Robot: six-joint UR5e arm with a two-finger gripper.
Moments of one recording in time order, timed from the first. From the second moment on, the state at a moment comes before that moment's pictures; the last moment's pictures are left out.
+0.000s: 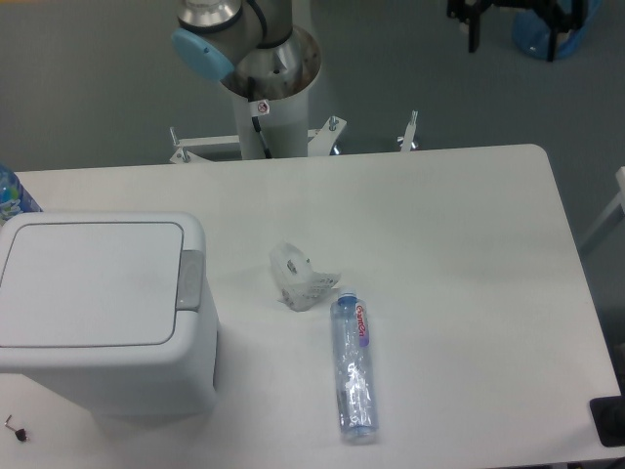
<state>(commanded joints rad) 2.95 -1.49 -1.46 -1.46 1.46 1.43</state>
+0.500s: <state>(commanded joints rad) 2.93 -1.50 -1.46 -1.43 1.46 1.42</state>
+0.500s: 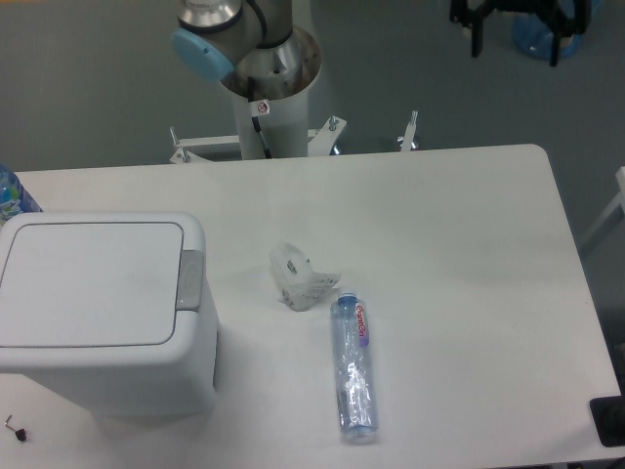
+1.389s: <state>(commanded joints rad) 2.66 -1.57 -1.53 -1.18 1.43 0.75</state>
